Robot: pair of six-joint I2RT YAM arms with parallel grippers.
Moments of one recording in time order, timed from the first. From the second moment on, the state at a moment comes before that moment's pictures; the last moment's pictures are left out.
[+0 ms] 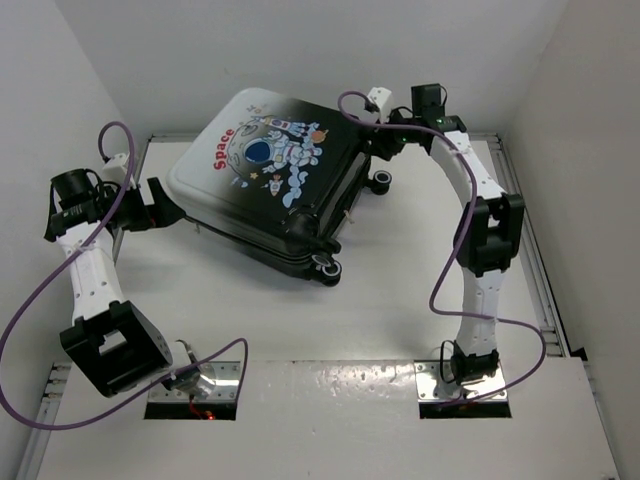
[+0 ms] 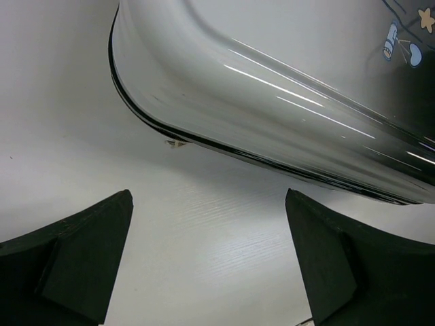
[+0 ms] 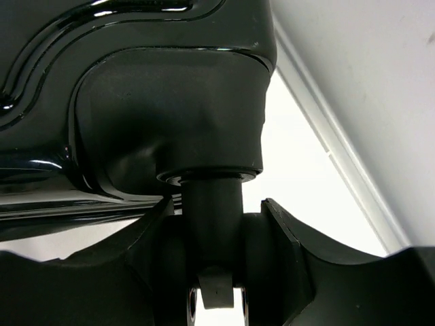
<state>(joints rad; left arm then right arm) 0.55 1.28 1.19 -0.75 0.75 0.22 0.15 2.16 2.02 -0.55 -0.55 -0.69</state>
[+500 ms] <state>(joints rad) 0.55 1.28 1.18 -0.72 0.75 0.20 0.13 2.10 1.83 -0.44 -0.55 -0.66</state>
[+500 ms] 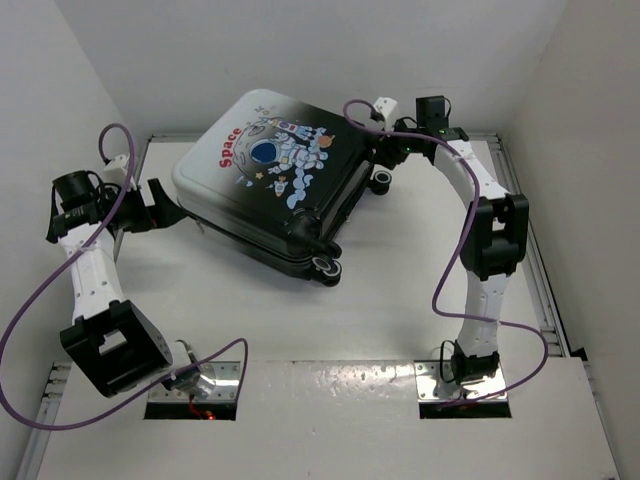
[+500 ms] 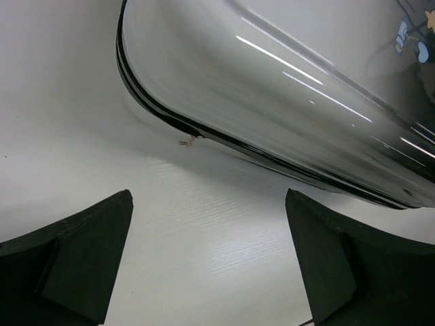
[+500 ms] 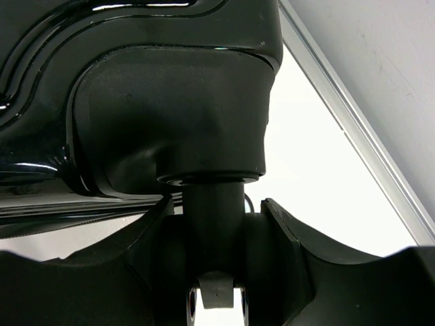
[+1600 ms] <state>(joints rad) 0.72 1.12 1.00 -0.52 0.89 -0.04 0.11 1.96 1.65 -0.15 -0.52 -0.35</state>
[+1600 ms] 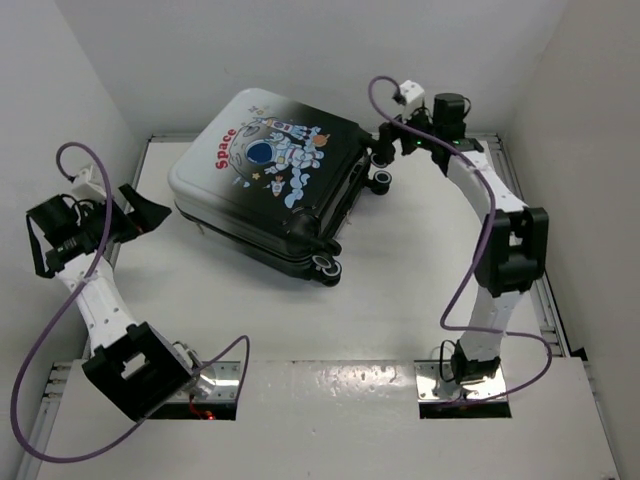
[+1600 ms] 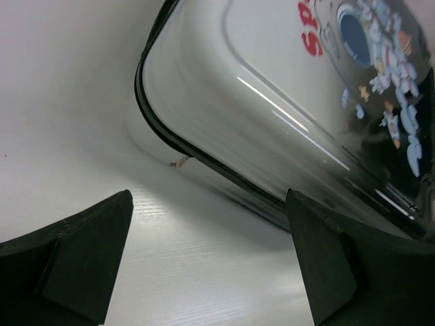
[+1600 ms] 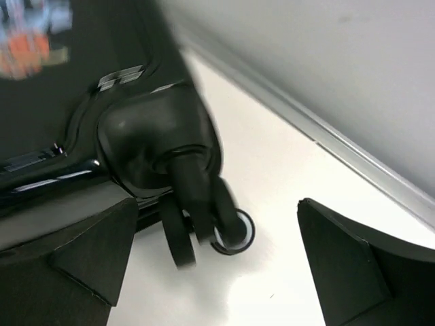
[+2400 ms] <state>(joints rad) 0.82 1.19 0.99 -0.42 0.98 -0.14 -0.19 2.19 1.53 0.08 -0.81 0.50</state>
